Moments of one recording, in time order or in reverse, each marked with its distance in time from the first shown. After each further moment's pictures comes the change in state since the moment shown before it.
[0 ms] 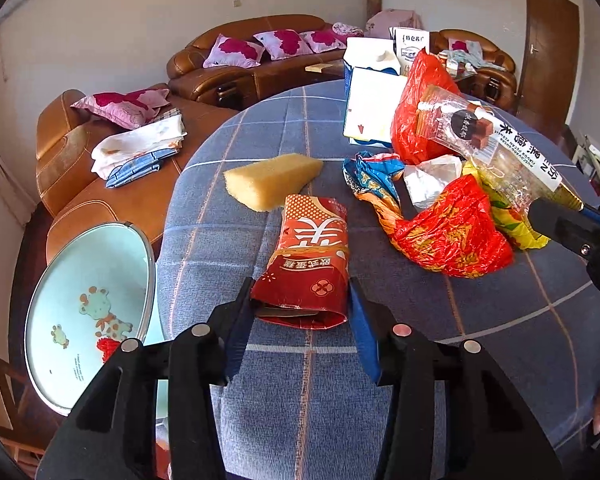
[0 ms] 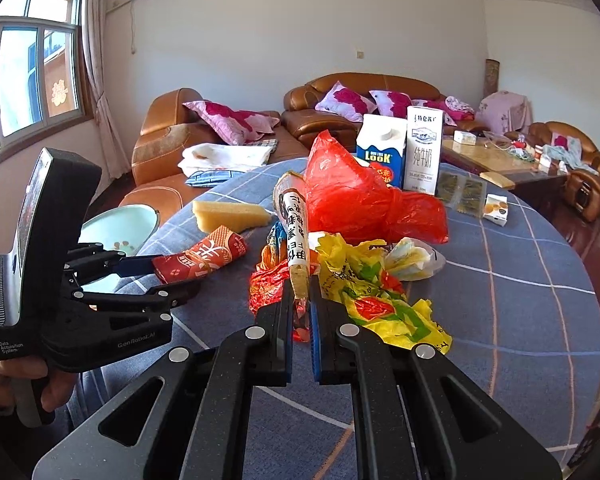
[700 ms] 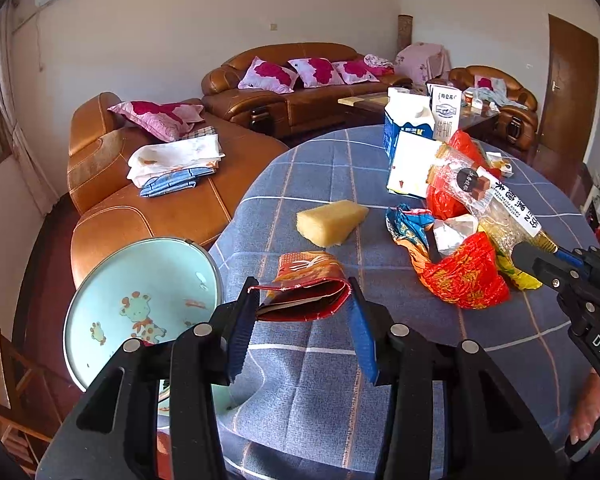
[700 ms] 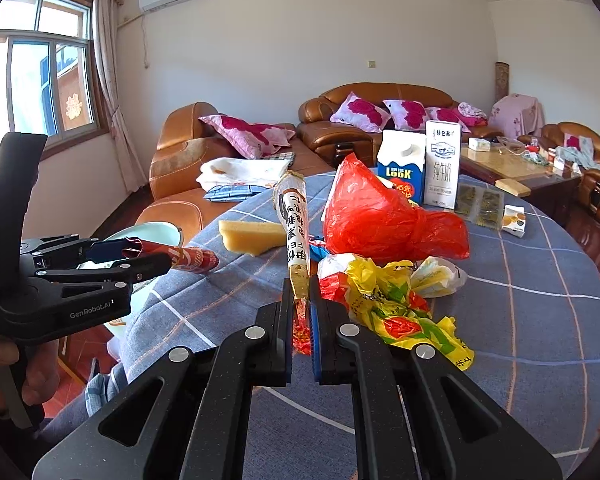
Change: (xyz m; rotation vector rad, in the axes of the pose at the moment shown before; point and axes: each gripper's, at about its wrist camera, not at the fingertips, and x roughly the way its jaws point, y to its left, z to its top) left arm -0.044 0.034 0.007 -0.090 -0.100 0.075; right arm -0.001 0.013 0.011 0.015 -0.037 0.076
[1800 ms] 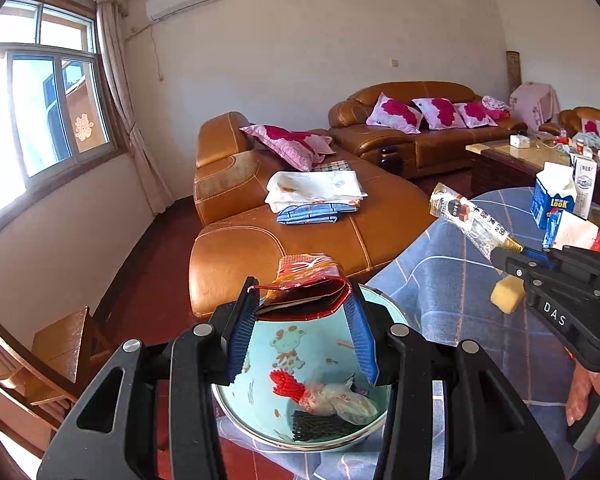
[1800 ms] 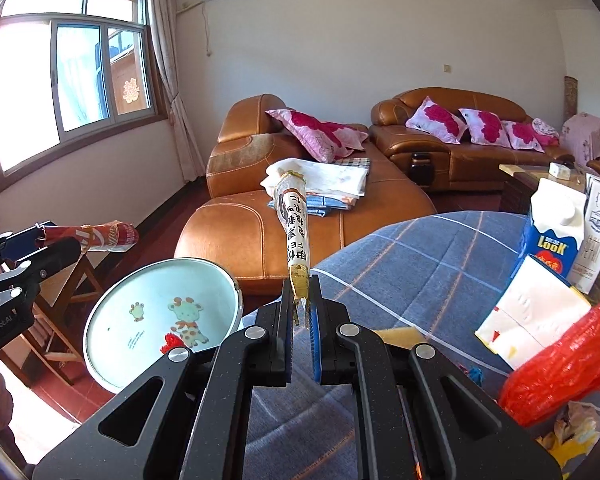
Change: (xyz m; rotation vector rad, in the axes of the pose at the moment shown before) left arm -0.034 0.108 0.015 -0.149 -0.129 0.436; right arm 0.137 0.075 0.073 -0.124 0.024 0.230
